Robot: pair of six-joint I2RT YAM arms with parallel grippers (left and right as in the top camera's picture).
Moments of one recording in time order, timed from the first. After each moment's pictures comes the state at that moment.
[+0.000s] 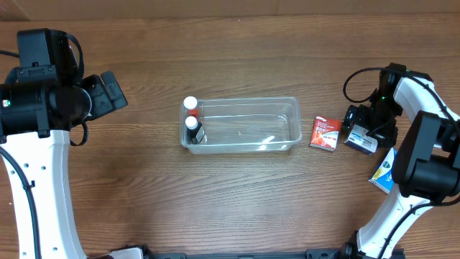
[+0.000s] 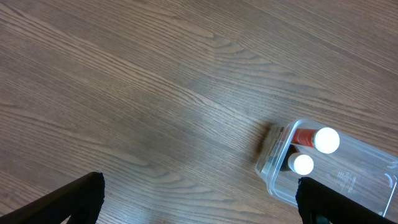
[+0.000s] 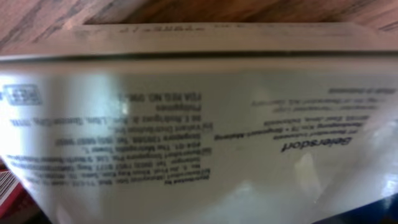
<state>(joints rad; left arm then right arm) 0.12 1.46 1.81 -1.44 -0.06 -0.33 -0.27 2.10 1.46 -1.10 -0.04 0.21</state>
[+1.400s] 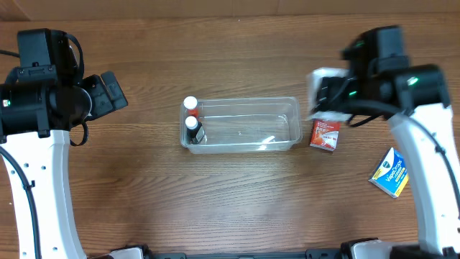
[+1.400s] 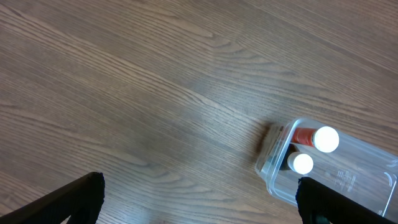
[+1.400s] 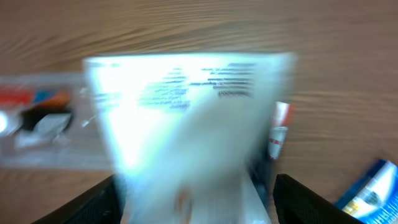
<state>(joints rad) 0.12 1.46 1.81 -1.44 -0.06 -0.33 0.15 1.51 1.66 -1.30 -0.09 0.21</state>
